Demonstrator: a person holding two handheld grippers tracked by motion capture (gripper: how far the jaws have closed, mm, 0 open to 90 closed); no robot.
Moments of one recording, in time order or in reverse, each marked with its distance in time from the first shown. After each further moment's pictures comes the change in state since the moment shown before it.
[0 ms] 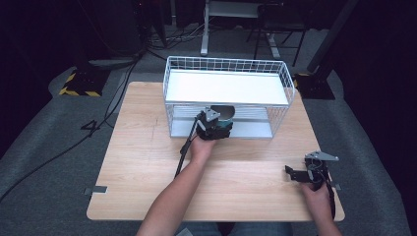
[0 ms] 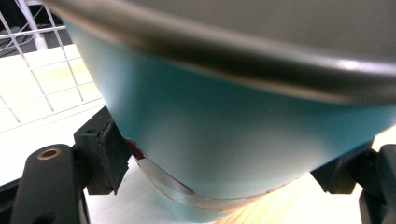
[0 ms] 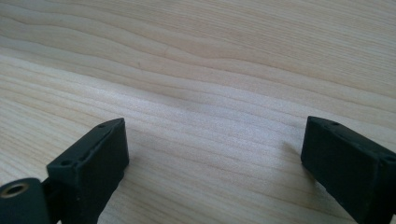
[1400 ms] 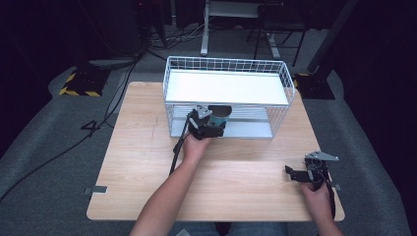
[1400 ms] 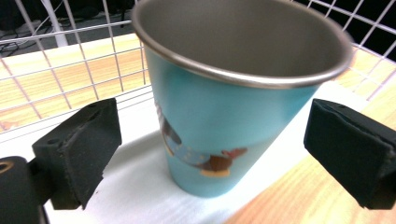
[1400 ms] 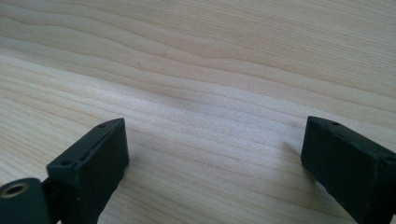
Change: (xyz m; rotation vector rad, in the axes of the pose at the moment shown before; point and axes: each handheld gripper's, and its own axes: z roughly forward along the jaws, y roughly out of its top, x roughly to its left) left arm 0.018 0.001 -0.024 0.011 0.048 -0.034; right arm 0.000 0.000 0.000 0.000 0.000 0.000
